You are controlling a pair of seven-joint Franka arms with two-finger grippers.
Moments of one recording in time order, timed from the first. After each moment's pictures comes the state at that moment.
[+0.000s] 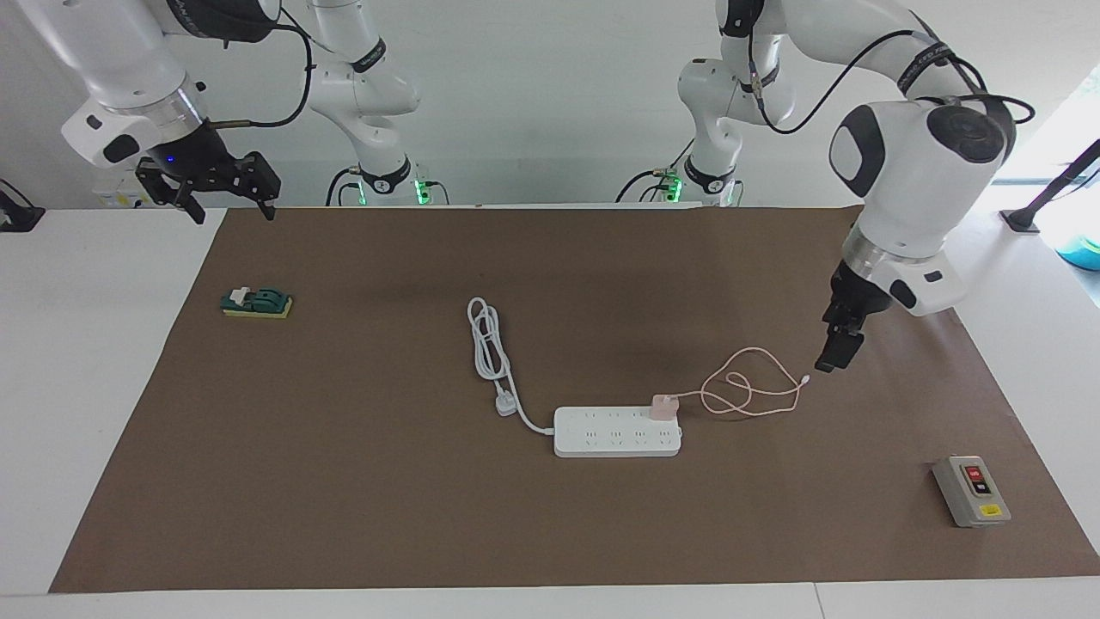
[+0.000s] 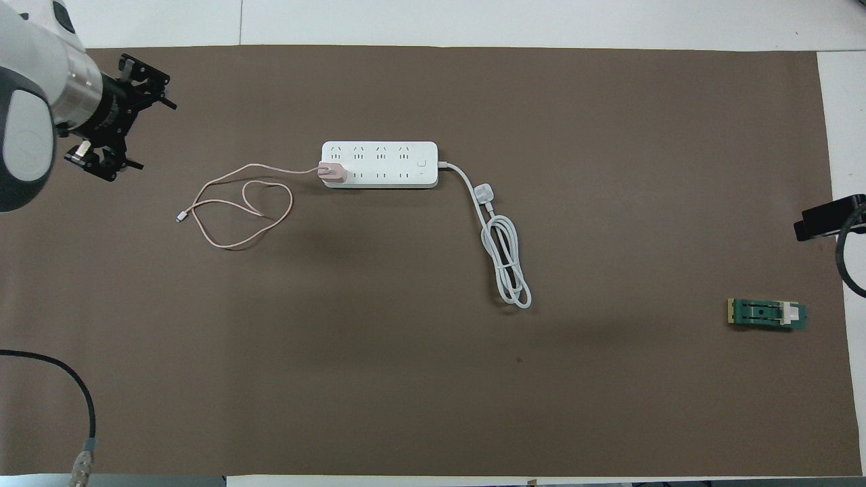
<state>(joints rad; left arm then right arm) -0.51 0.29 0.47 -1.46 -0.12 1.80 -1.01 -0.02 -0.03 -0.06 -1.57 -0.03 1.46 -0.15</state>
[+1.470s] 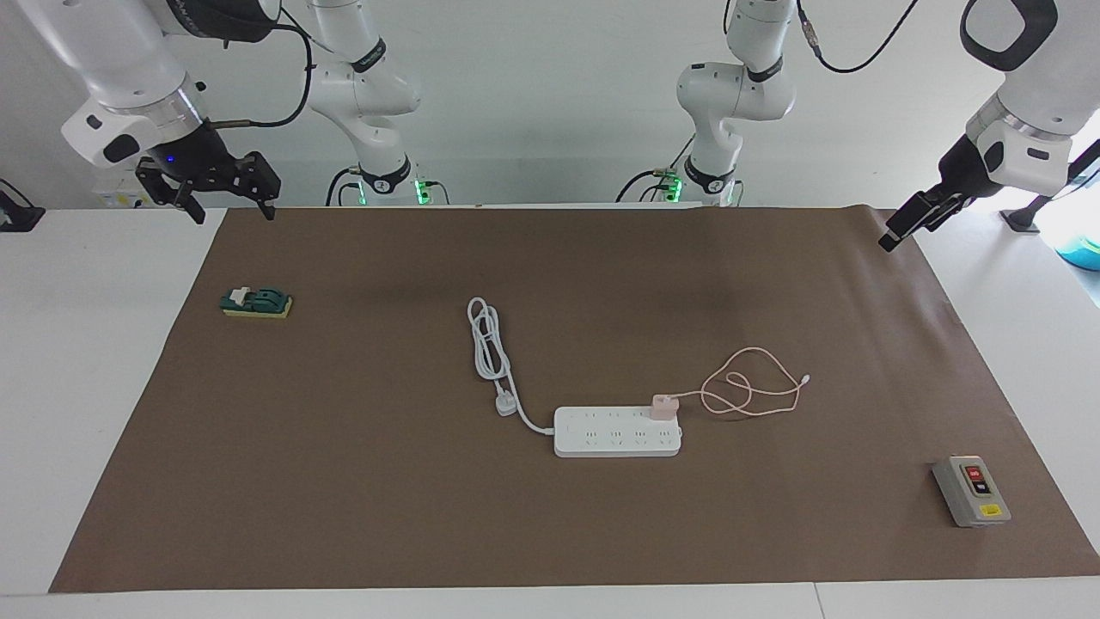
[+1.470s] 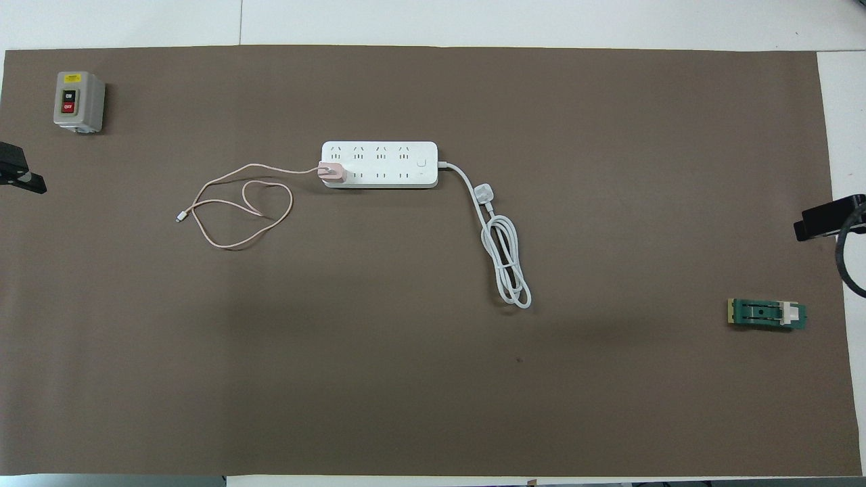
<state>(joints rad) -0.15 0.07 0.25 -1.46 -0.10 1.48 -0.28 -0.02 -0.03 -0.06 -1.57 -0.03 1.46 -0.15</state>
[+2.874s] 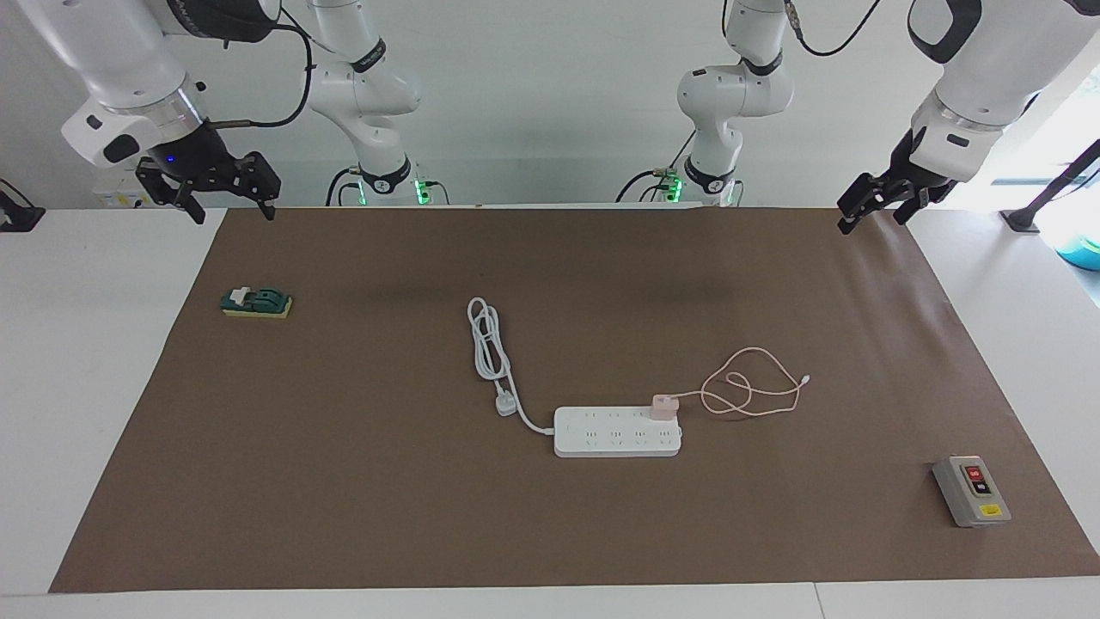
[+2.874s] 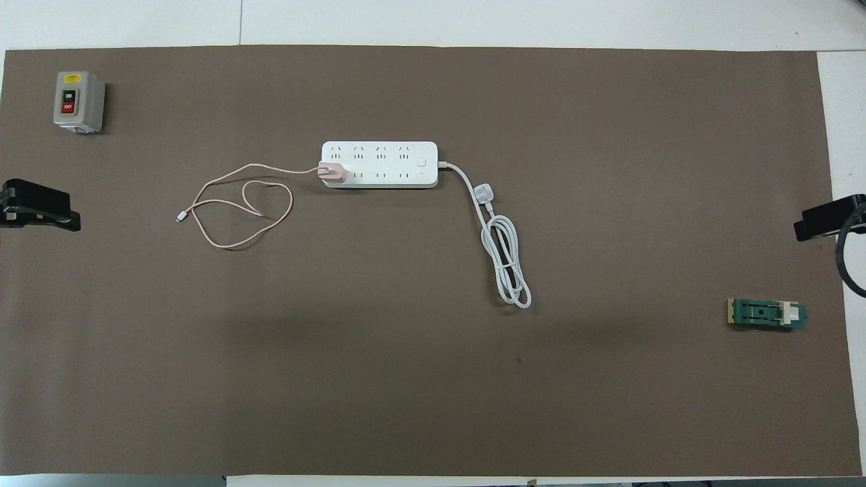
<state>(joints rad) -0.02 -0.04 0.01 -1.61 -0.01 1.51 -0.07 -0.02 -0.03 -0.06 -1.57 -0.03 1.46 -0.15</state>
